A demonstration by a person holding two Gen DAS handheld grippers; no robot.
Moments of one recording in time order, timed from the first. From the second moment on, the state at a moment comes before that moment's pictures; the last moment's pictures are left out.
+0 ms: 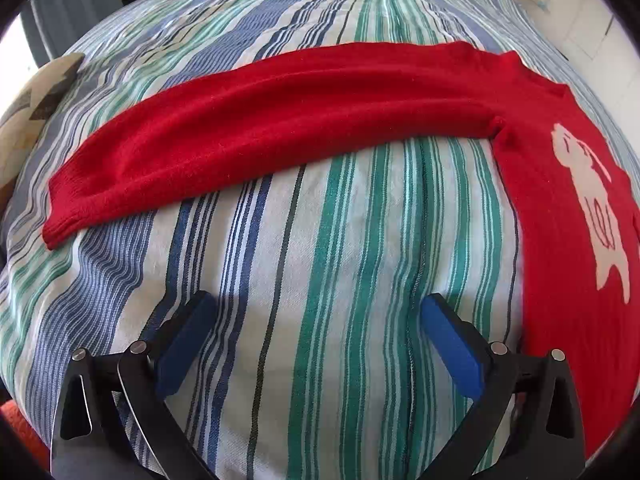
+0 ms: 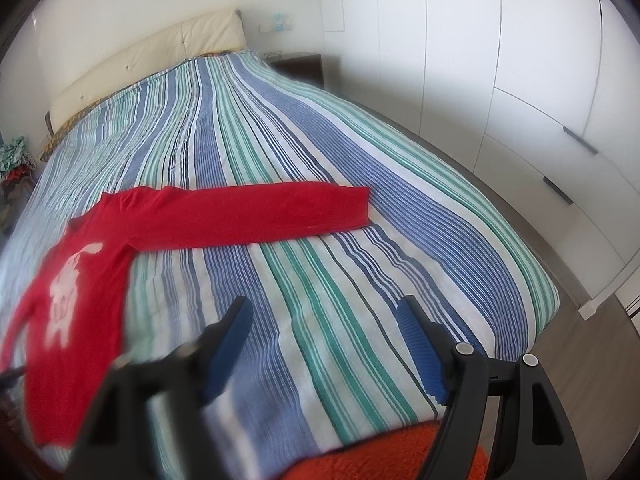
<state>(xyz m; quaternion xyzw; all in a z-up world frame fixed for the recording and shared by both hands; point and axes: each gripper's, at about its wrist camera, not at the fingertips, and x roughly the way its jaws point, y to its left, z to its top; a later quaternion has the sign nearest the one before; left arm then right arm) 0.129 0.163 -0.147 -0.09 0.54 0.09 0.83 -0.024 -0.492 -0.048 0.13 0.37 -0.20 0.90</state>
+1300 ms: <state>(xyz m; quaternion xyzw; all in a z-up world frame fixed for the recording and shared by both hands) 0.126 0.156 -0.148 -0.05 0.55 0.09 0.83 -0.020 -0.494 -0.050 0.13 0.38 -0.20 0.89</state>
